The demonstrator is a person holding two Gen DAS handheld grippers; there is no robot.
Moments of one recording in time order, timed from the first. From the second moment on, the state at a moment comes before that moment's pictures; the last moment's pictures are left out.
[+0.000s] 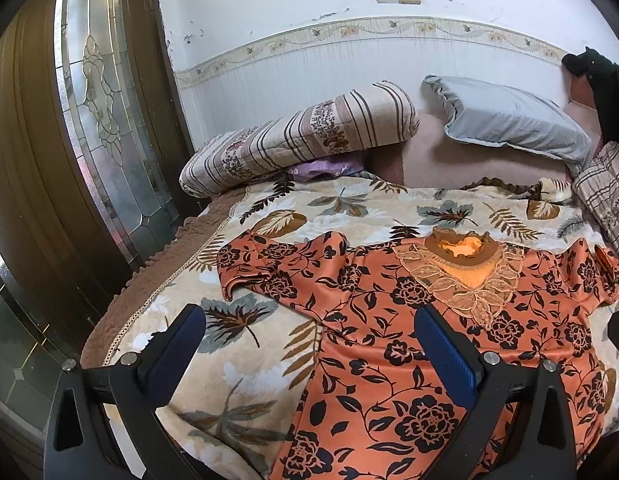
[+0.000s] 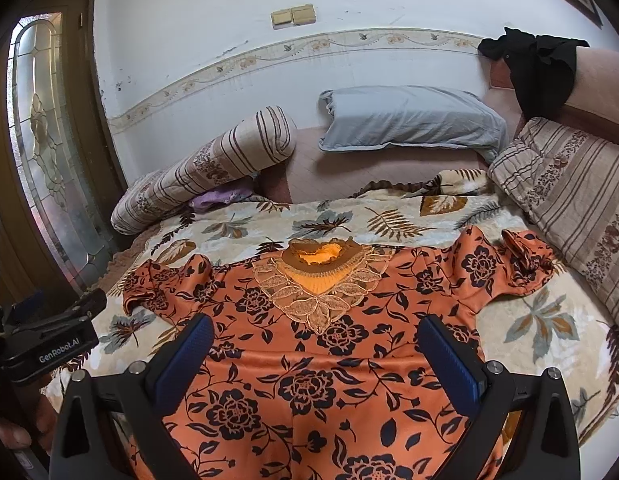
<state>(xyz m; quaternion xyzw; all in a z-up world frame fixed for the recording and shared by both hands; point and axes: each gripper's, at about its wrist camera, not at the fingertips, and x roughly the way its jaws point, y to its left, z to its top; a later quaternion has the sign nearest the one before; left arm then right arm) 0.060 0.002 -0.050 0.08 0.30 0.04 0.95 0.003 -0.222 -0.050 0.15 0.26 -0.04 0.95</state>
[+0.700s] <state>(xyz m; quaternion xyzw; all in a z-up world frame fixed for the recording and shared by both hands) 0.151 -0.045 -0.206 0.14 0.50 0.01 0.86 0.089 -0.483 -0.157 0.36 0.28 -0.13 0.88</state>
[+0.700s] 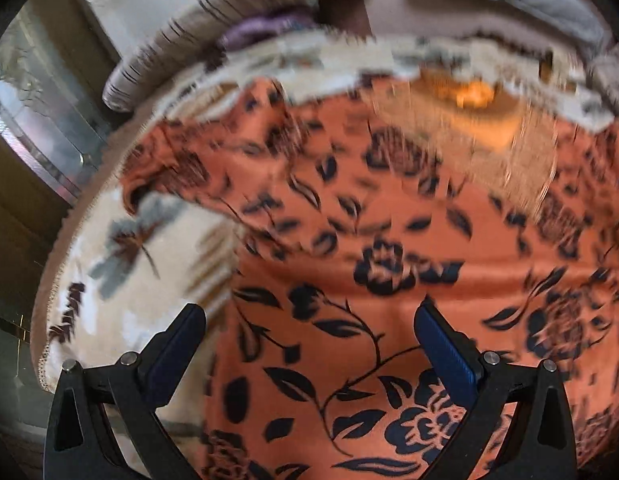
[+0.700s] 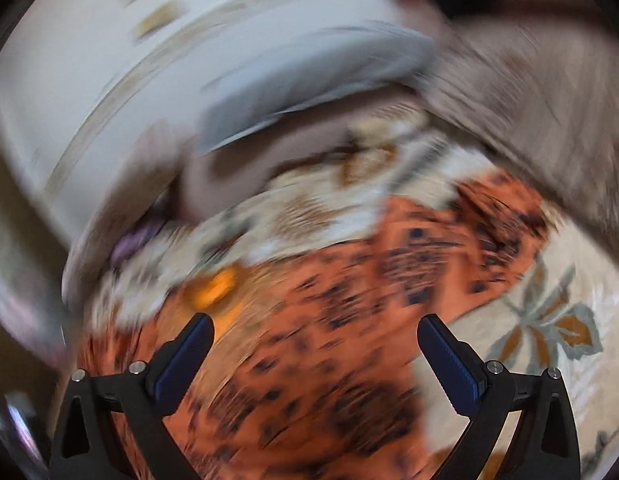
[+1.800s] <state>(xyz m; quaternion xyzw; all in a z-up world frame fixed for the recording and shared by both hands) 0.139 -0.048 -0.178 0.08 0.47 -0.06 0.88 0.131 -0.518 -0.141 0.49 0.20 0.03 0.85</state>
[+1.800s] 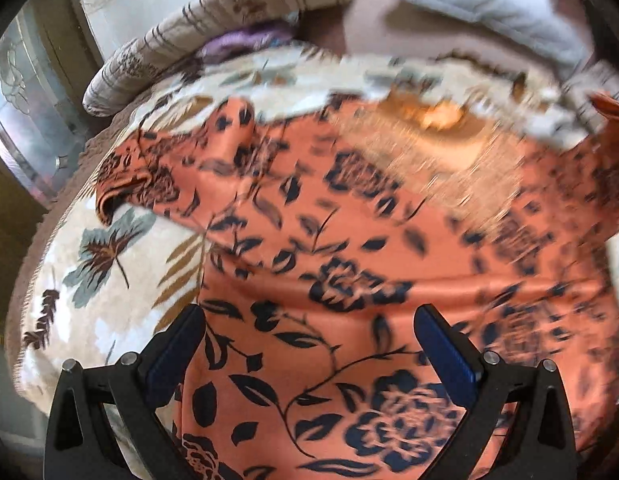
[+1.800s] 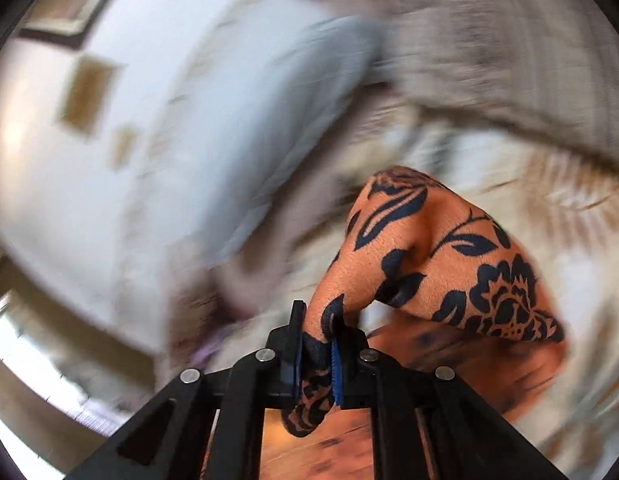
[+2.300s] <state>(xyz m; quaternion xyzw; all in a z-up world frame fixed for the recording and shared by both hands) 0.164 -0.005 -0.161 -0.14 0.47 -0.17 0.85 0.166 -0.267 -0.218 0.45 0.35 0.23 0.79</state>
